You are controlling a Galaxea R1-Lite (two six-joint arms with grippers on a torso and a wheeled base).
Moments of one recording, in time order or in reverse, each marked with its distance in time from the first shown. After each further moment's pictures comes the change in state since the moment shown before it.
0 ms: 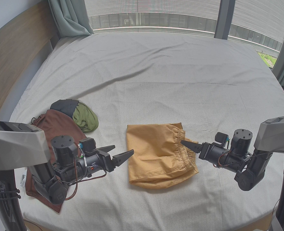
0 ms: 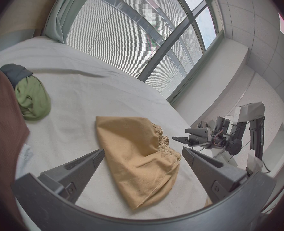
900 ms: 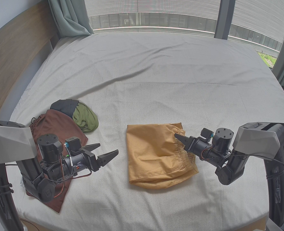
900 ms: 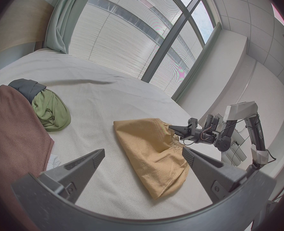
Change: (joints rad) left arm 0.125 -0.051 0.082 0.000 -0.062 0.128; right arm 0.019 0.245 -0.344 -0.004 -0.083 0.001
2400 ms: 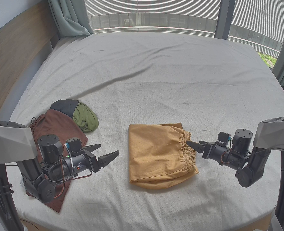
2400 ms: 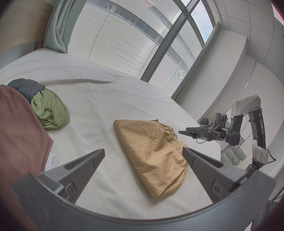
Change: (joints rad) left arm -0.007 -0.001 0.005 0.000 0.001 0.002; right arm -0.100 -0.169 0.280 0.007 0.072 -0.174
